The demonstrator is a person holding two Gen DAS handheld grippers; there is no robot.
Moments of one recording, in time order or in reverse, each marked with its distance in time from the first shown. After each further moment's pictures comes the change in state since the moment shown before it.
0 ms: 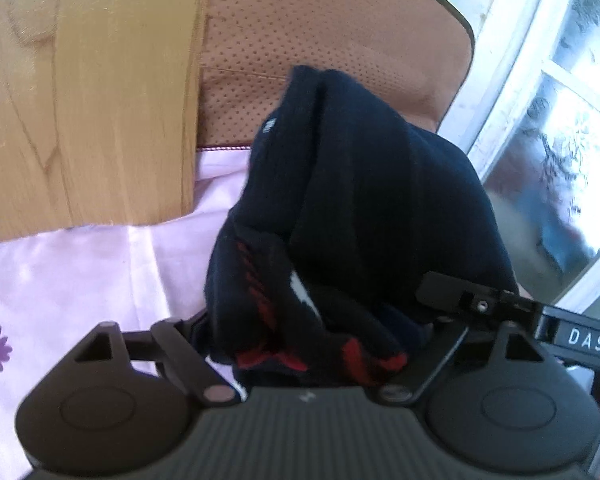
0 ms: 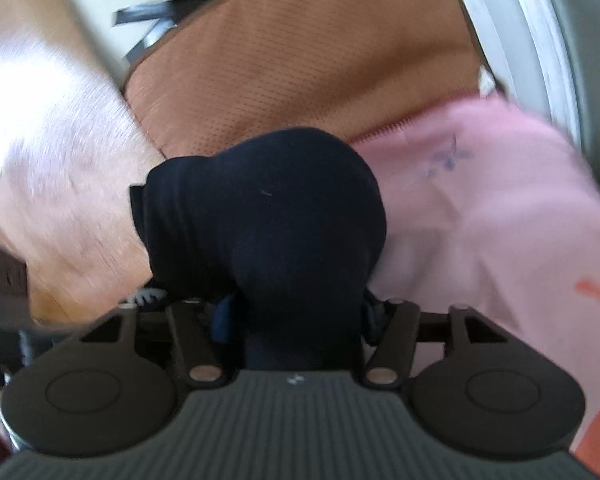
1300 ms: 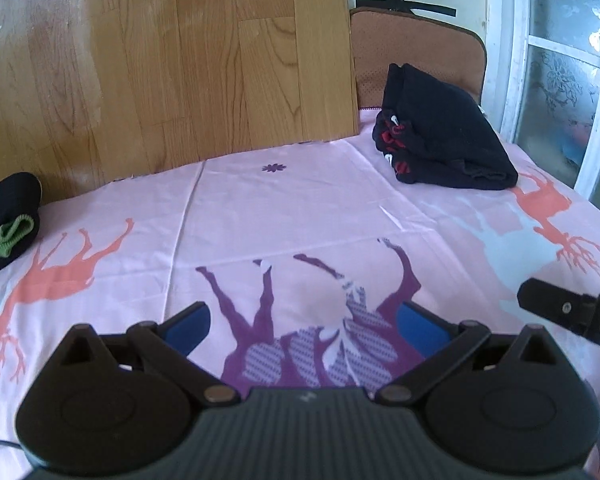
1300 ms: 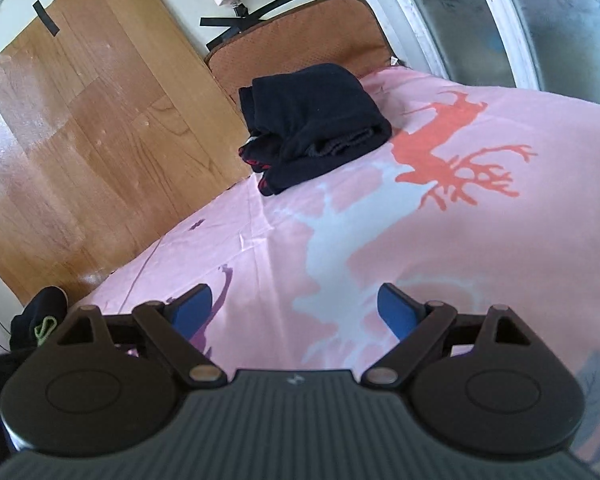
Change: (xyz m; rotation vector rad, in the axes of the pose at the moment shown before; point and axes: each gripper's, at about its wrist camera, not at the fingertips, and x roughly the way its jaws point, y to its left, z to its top) left arm -0.251 -0.024 -0.205 0.066 -0.106 0.423; right arm -0.185 0.165 -0.203 0.130 -0.136 -0.222
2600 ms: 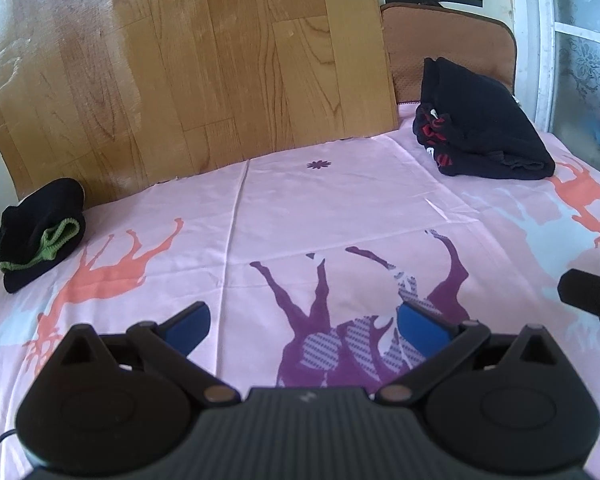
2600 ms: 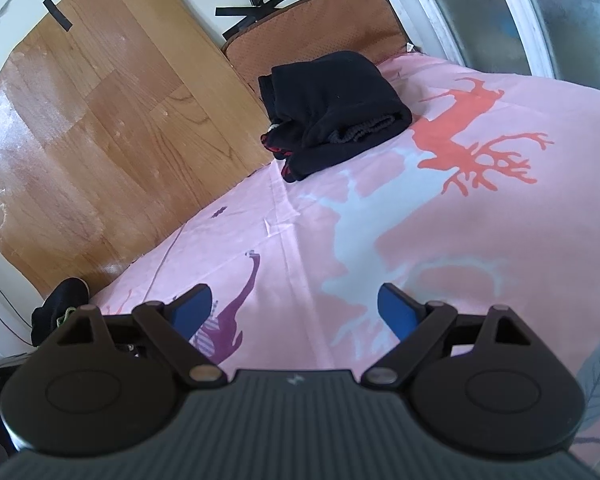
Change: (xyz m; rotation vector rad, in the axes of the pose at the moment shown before) left arm -0.007 0.011 -0.002 0.027 0.012 0.127; right arm -0.007 0.010 -0.003 0.014 0.042 0.046
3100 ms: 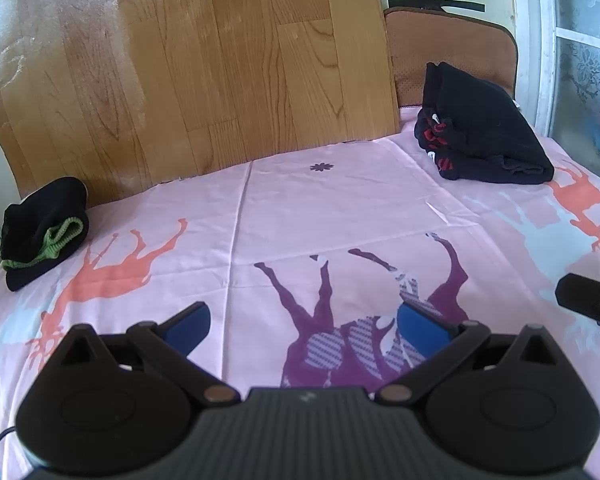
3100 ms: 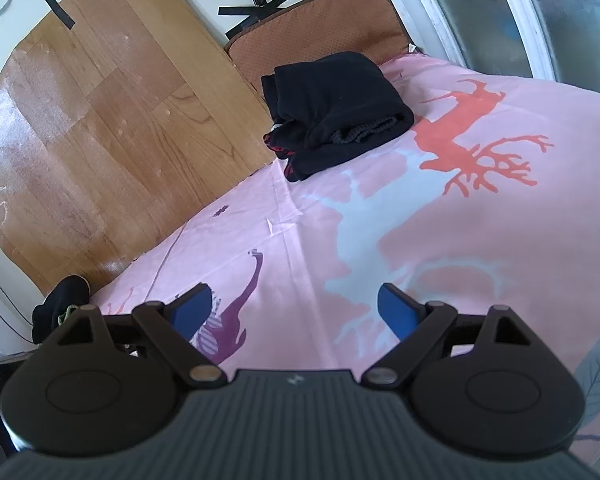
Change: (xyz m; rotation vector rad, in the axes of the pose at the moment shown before) left arm -0.006 0.005 0.001 -0.008 -0.003 -0.009; right arm -0.002 0.003 -0.001 -0.007 0.001 -0.001
